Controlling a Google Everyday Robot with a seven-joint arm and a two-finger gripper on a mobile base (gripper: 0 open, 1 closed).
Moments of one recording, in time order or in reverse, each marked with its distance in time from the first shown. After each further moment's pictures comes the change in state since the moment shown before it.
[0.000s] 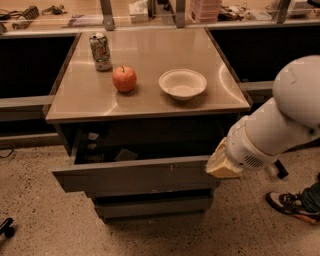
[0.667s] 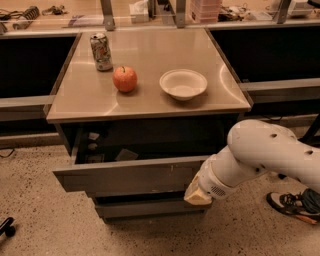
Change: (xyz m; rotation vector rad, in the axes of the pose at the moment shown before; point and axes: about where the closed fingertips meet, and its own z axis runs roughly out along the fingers) arm 0.014 0.023 0.135 -0.121 -0.031 0.069
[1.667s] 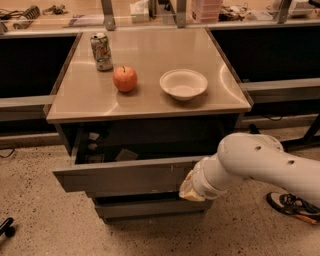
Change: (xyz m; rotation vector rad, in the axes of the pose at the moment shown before) arm -0.002 -0.022 0.031 0.098 -0.009 -0.165
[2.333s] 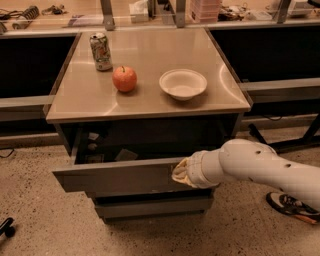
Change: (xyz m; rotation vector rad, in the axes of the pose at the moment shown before) arm -0.023 -0.058 0.022 0.197 -0.166 -0.134
